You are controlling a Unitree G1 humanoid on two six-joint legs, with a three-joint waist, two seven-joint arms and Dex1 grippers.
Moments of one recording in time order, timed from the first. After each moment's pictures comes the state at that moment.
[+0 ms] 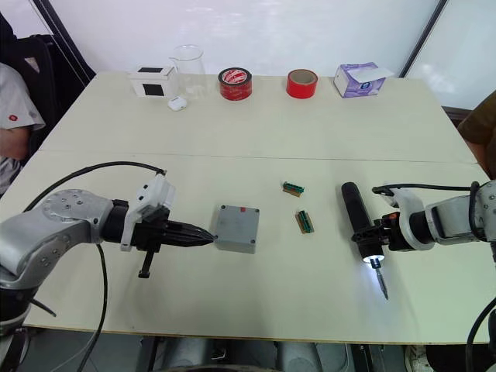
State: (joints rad) left arm -0.39 0.87 -0.06 -0.51 -0.70 0.89 -1.09; right arm -0.52 -1.13 -0.02 0.17 1.29 1.61 0.16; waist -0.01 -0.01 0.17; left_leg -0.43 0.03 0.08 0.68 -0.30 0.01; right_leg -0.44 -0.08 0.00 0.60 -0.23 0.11
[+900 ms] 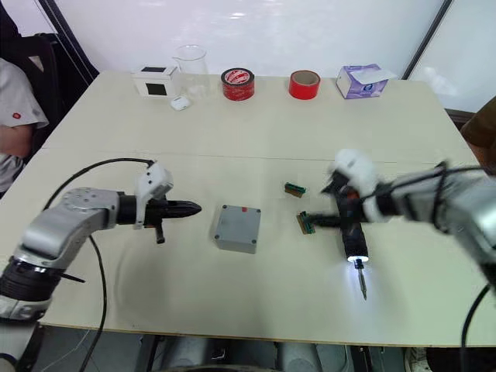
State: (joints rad) left arm -0.44 0.75 -0.16 -0.18 -0.43 0.69 -0.98; right arm -0.49 -1.12 0.15 -0.46 0.85 1.06 0.74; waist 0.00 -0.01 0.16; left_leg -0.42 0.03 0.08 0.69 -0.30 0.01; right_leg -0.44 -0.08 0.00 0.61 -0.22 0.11
